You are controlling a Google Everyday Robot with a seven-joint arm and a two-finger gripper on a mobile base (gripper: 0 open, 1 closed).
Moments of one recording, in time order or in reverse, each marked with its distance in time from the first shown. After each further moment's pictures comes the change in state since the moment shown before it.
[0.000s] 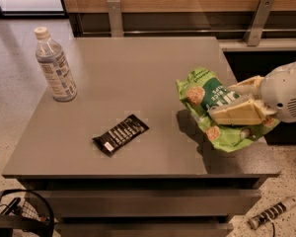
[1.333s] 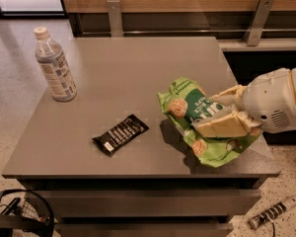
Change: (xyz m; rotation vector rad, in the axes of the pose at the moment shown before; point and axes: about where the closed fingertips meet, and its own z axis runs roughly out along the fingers) arm -0.008 0.041 0.019 -0.076 0.020 -0.061
